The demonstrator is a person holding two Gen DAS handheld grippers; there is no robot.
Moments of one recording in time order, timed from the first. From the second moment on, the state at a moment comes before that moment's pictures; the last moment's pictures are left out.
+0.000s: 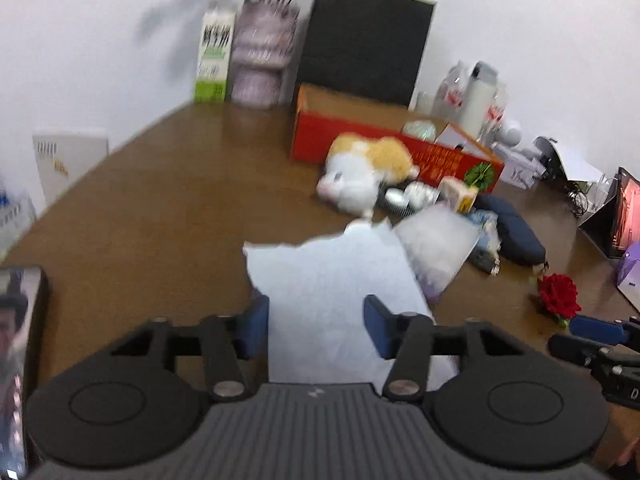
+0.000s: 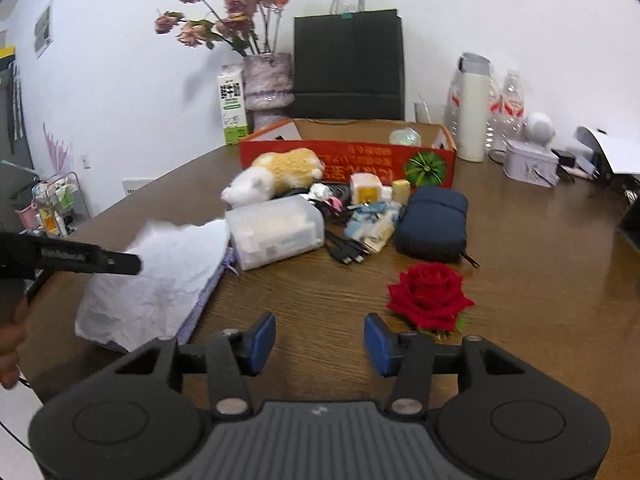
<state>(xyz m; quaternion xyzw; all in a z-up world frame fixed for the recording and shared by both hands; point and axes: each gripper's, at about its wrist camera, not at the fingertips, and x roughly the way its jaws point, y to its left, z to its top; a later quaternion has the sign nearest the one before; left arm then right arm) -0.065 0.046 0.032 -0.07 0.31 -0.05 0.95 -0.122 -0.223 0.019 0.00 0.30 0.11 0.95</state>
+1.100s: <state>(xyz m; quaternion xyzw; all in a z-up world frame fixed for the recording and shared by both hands) -0.053 0.019 0.015 -0.02 0.36 -0.12 0.93 -0.120 -0.162 0.008 -0.09 0.34 0.12 0.93</state>
